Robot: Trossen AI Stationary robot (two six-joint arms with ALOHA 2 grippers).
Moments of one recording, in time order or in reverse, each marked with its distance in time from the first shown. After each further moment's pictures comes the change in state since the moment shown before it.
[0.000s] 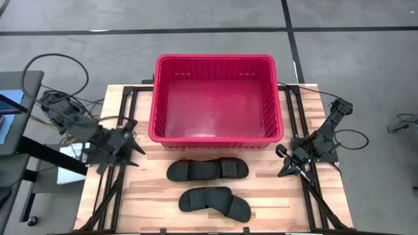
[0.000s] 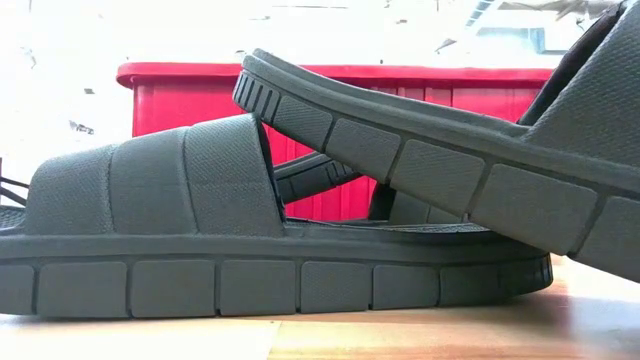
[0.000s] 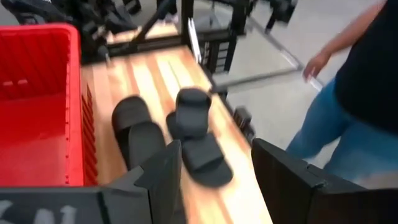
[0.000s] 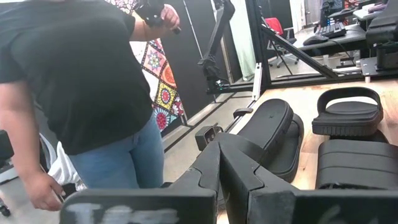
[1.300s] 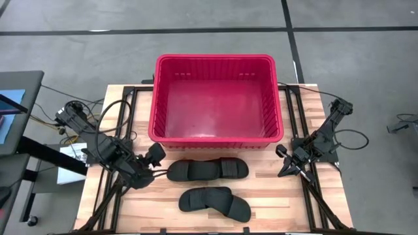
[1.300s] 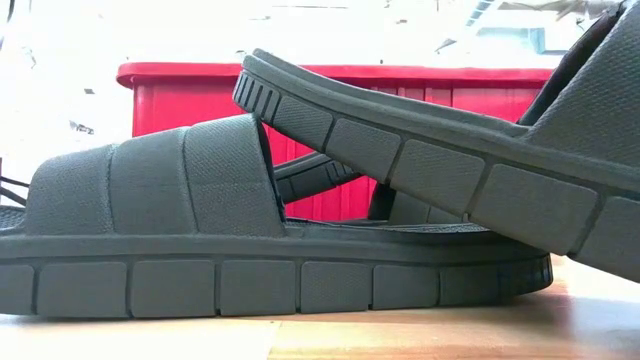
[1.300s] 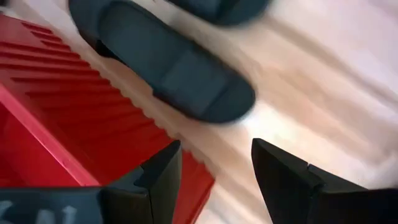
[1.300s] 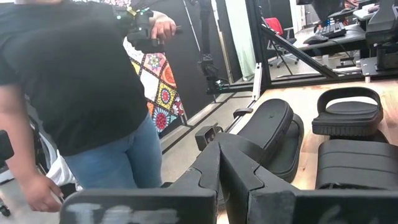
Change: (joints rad) left arm -0.061 0.403 0.000 -0.354 -0.150 0.567; right arm 0.000 0.000 0.000 0.000 0.000 0.000
